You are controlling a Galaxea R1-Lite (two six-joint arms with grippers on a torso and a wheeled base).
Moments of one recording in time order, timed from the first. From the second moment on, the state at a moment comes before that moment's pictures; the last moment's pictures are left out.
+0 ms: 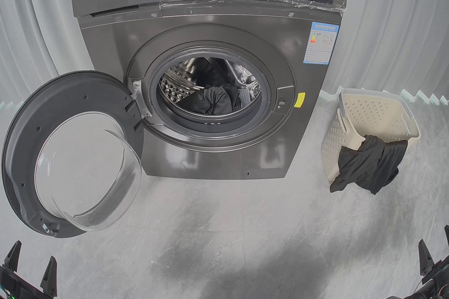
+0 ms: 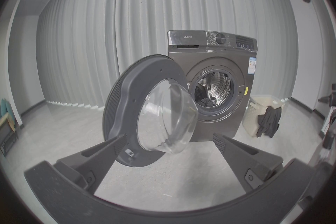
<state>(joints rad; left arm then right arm) -0.01 0.02 -0.02 0.00 0.07 0.00 0.01 0.02 -0.02 0.00 -0.07 -0.02</state>
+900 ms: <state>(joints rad) 0.00 0.01 -0.02 0.00 0.00 -0.03 0.00 0.01 -0.02 0.02 0.01 0.00</state>
